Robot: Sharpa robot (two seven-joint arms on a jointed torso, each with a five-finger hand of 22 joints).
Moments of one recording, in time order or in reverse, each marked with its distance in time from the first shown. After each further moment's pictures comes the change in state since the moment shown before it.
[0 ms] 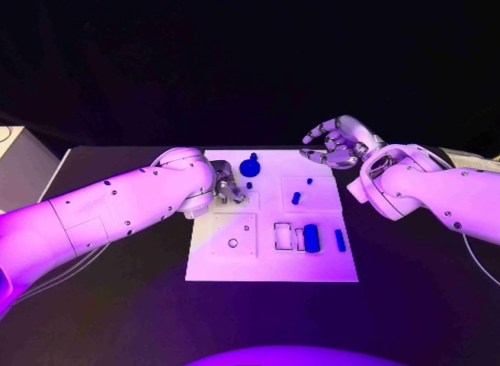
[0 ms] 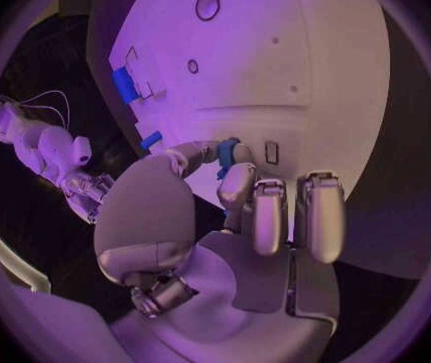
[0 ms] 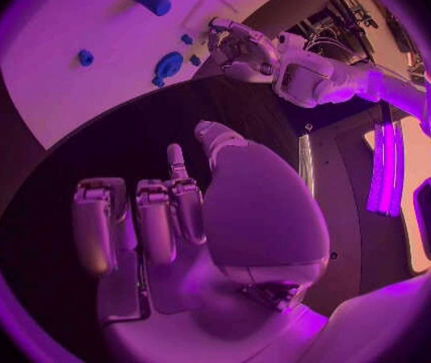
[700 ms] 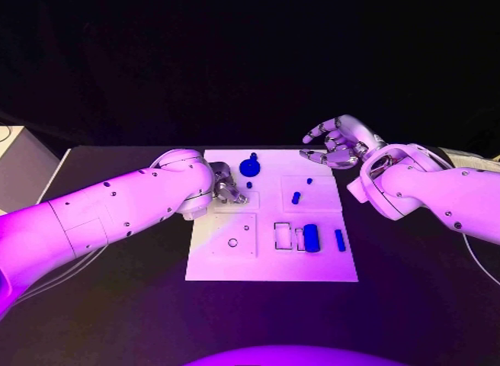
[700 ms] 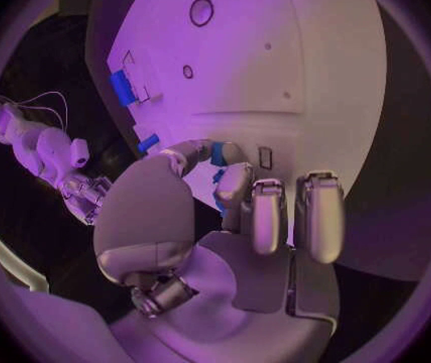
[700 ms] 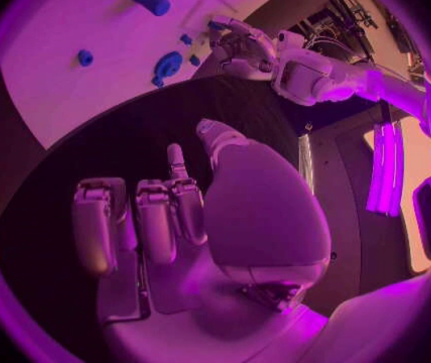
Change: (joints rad) left arm -0.005 -0.003 -0.004 -0.003 0.001 0.004 -0.001; left_hand -0.009 -0.009 -0.116 0.056 -0.009 0.094 -0.087 -0.006 -0.003 -0.011 -0.014 0.000 0.003 -0.002 -0.002 0.000 0.000 0.000 0.002 -0.006 0.000 0.000; right arm 0.000 -0.002 0.000 0.002 0.000 -0.001 0.002; right_hand -0.006 -0.013 0.003 0.003 -0.047 0.000 0.000 0.000 0.000 0.000 0.000 0.000 0.000 0.000 0.000 0.000 0.000 0.000 0.000 0.000 0.000 0.001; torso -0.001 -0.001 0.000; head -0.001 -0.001
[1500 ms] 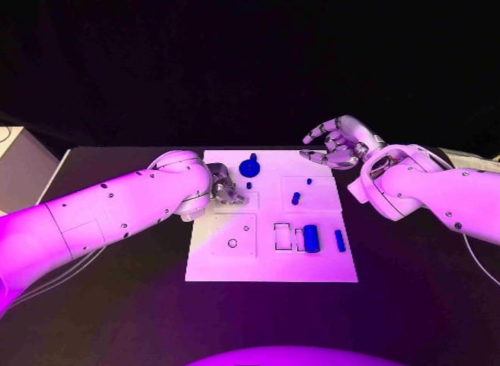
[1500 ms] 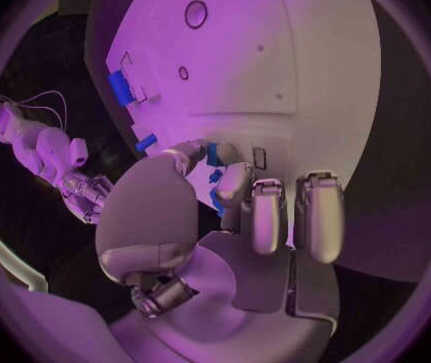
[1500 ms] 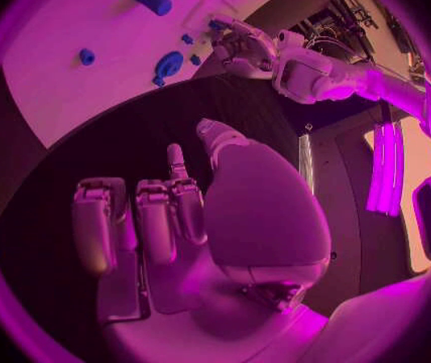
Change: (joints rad) left arm -0.003 -0.011 0.000 0.004 0.001 -0.007 0.001; left_hand 0.019 0.003 -0.136 0.092 -0.151 0.003 -0.004 -0.009 0.000 0.002 0.002 -0.004 0.003 0.000 0.000 0.000 0.000 0.000 -0.002 -0.002 0.000 0.000; right arm 0.000 -0.003 0.000 0.001 0.000 -0.002 0.001; right_hand 0.000 0.000 0.000 0.000 -0.004 0.000 0.000 0.000 0.000 0.000 0.000 0.000 0.000 0.000 0.000 0.000 0.000 0.000 0.000 0.000 -0.004 0.000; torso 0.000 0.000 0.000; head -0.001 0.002
